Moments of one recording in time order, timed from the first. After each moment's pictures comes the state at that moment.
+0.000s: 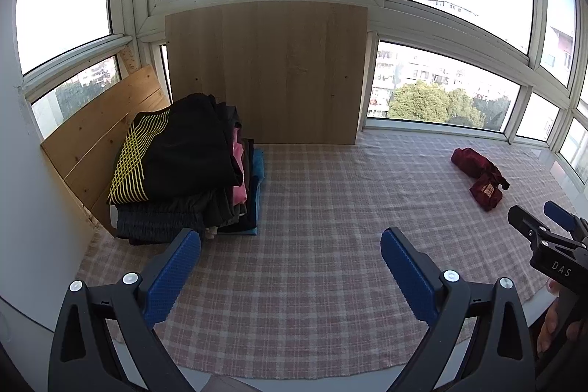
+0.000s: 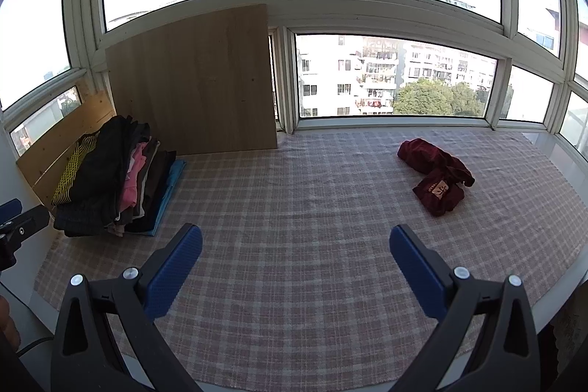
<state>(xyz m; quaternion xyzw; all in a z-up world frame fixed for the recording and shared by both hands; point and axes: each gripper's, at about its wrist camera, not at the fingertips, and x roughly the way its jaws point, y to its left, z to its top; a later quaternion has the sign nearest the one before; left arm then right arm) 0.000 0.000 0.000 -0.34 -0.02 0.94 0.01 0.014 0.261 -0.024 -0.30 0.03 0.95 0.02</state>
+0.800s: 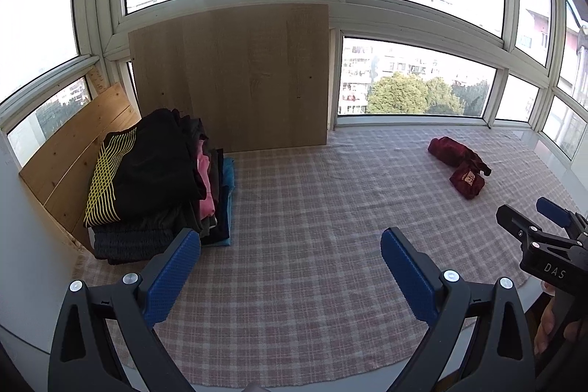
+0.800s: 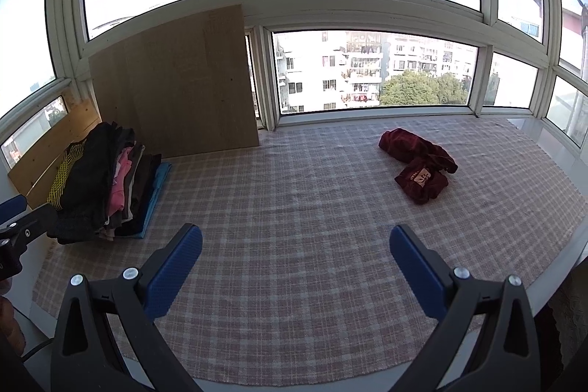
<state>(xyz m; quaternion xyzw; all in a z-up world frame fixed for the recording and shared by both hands) -0.008 0.039 0.002 -0.33 0.03 0.94 0.06 0.025 0.285 -0.022 -0.31 0.05 0.95 0.05</state>
